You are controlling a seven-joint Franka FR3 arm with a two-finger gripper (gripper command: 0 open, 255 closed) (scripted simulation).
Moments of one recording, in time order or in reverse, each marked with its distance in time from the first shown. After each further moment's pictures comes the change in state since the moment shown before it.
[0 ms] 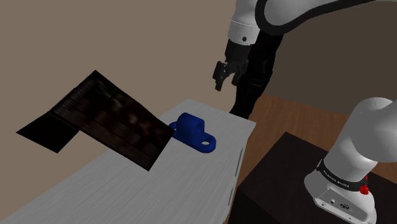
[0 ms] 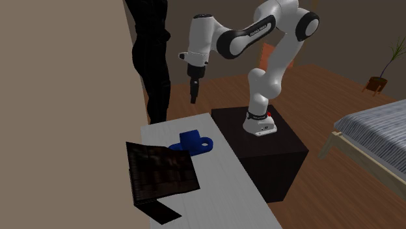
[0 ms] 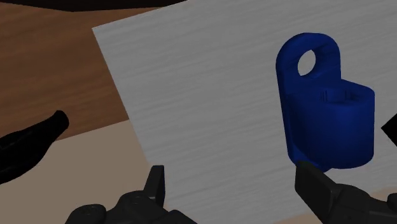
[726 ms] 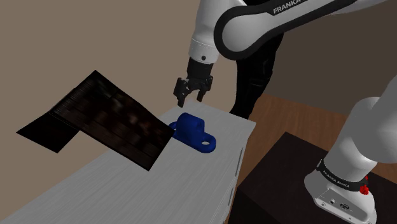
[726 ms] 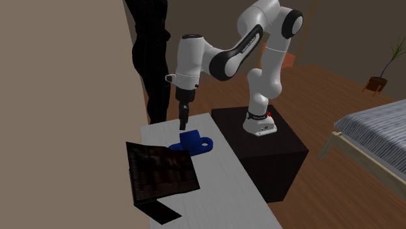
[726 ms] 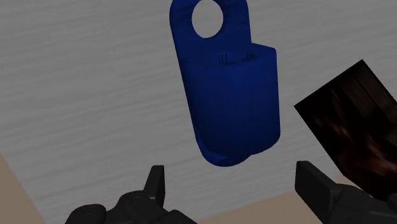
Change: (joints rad) arm 0.052 0.324 0.135 0.171 0.007 0.221 0.119
